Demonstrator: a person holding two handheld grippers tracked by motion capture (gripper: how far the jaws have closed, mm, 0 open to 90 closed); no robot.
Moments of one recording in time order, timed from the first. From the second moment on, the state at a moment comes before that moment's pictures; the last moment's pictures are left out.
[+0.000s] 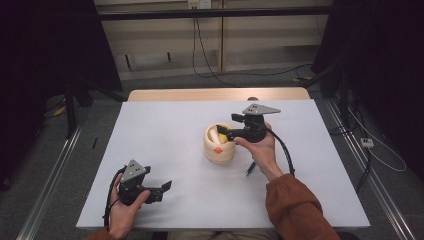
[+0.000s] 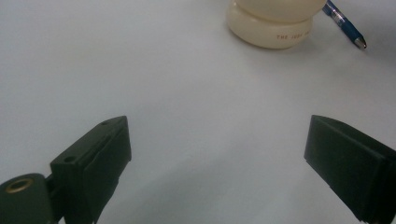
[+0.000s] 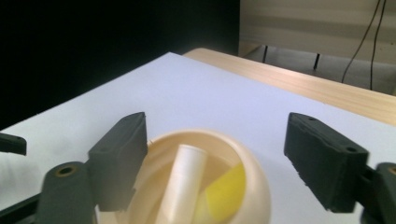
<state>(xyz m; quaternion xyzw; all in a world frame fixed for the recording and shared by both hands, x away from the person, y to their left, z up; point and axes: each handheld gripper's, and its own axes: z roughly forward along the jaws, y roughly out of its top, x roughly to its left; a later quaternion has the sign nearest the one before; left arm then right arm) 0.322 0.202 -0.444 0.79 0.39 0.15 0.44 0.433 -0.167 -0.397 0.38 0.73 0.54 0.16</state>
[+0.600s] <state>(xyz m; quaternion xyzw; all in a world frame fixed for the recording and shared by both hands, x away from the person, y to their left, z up) 0.322 0.201 -0.444 0.79 0.39 0.15 0.44 0.418 -0.216 -0.388 0.42 0.73 0.51 0.17</state>
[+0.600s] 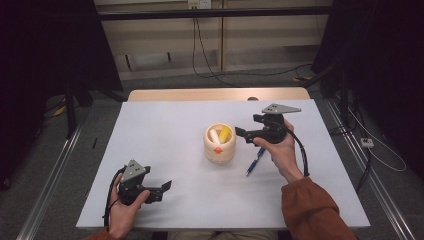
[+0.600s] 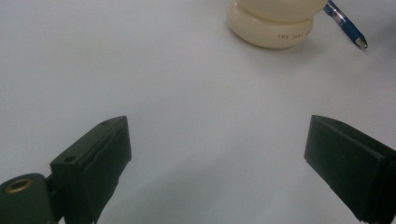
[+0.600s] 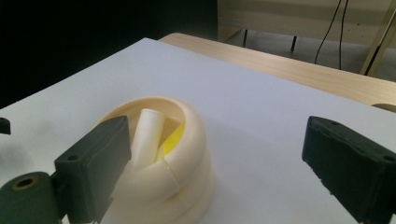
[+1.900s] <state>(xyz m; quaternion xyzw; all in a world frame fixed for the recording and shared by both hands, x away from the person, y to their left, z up) 0.322 0.202 -0.444 0.79 0.39 0.15 0.44 0.417 -0.266 -0.422 0.44 0.77 0.43 0.18</state>
